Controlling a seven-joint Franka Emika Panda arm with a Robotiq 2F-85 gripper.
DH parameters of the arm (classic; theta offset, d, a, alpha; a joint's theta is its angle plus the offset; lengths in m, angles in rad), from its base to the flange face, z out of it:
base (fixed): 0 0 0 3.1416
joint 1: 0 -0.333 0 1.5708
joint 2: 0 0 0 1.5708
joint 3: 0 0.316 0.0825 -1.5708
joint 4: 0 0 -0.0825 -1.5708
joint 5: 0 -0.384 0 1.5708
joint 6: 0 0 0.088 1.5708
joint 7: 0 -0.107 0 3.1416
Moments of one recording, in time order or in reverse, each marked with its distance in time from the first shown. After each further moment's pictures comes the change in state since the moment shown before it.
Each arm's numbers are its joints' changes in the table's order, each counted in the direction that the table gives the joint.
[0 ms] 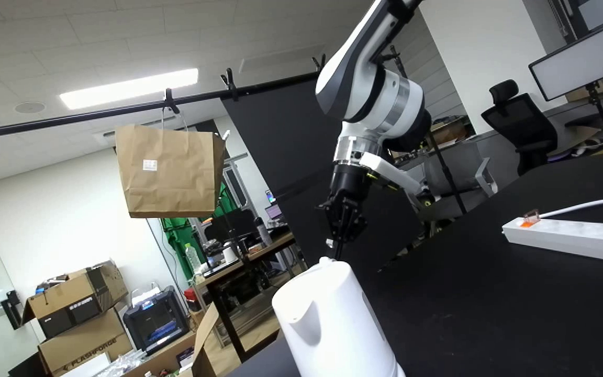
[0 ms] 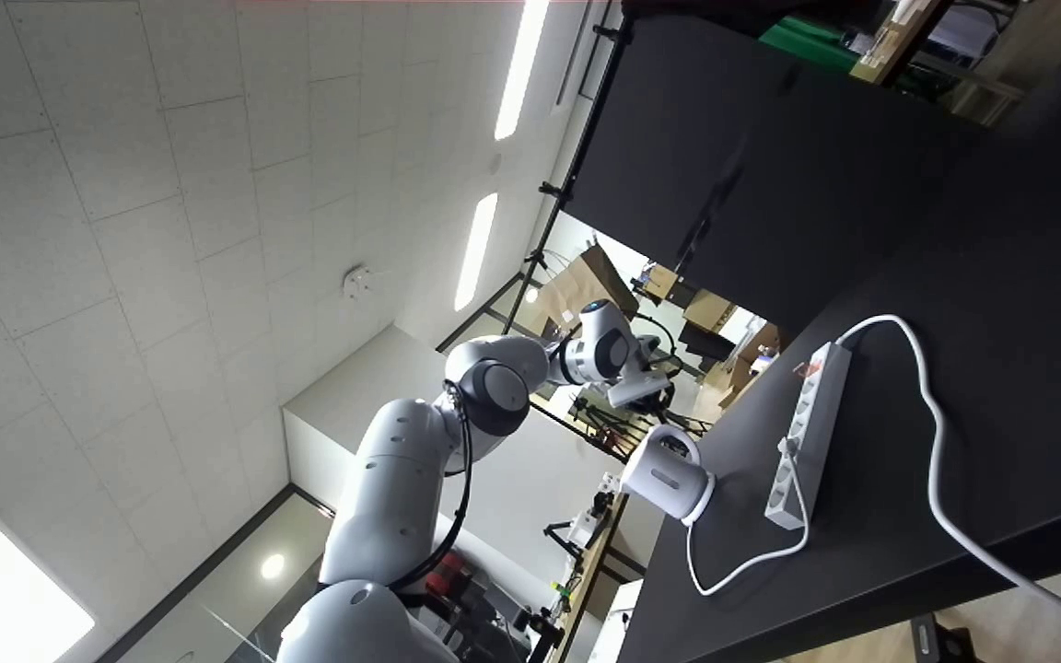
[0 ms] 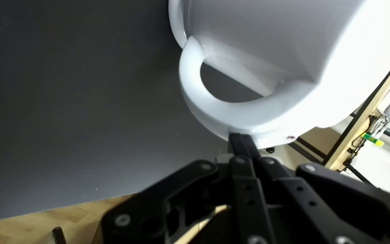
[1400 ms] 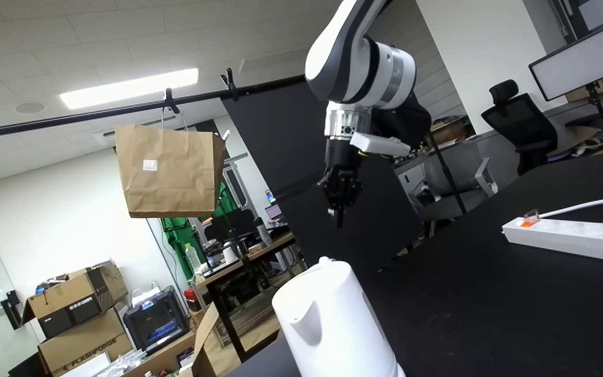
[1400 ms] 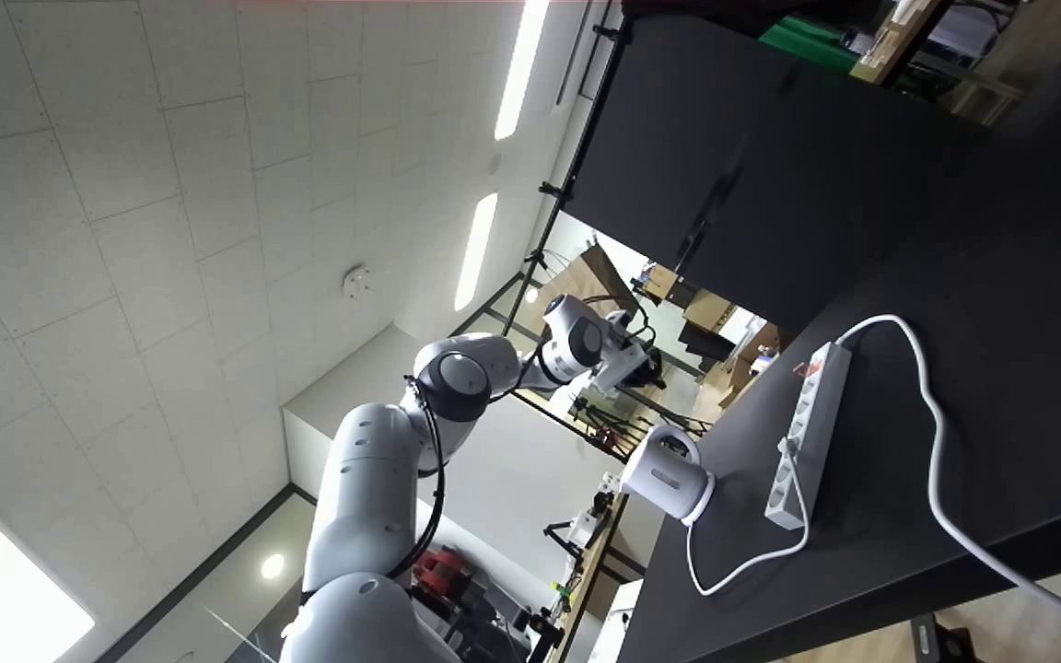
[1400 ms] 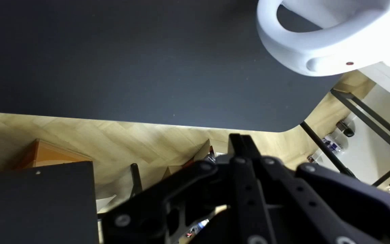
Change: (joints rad) arm -0.080 -0.157 -0.167 0.122 0.144 -0.201 -0.139
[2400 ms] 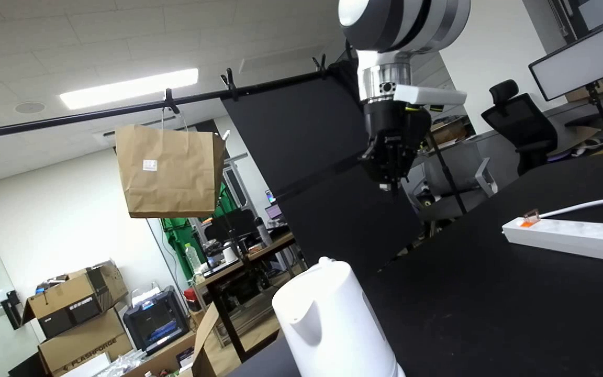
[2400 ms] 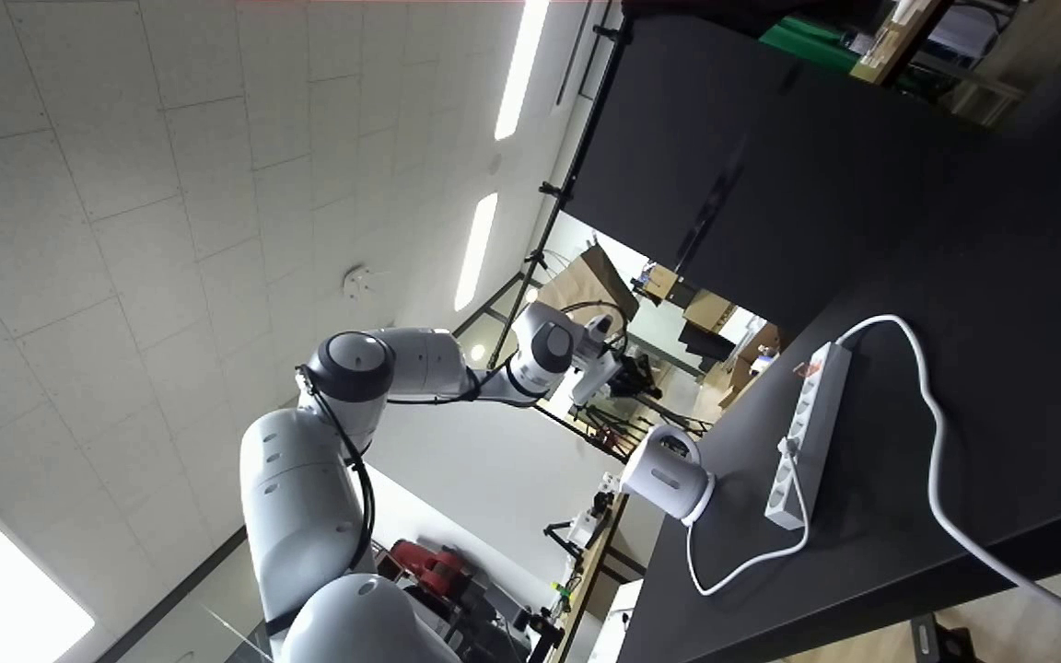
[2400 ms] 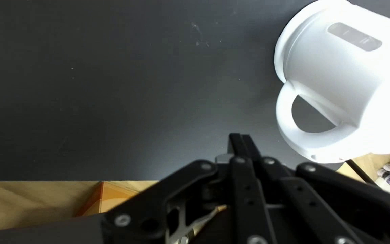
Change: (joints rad) arm 0.013 -0.405 -0.069 0.595 0.058 -0.093 -0.142
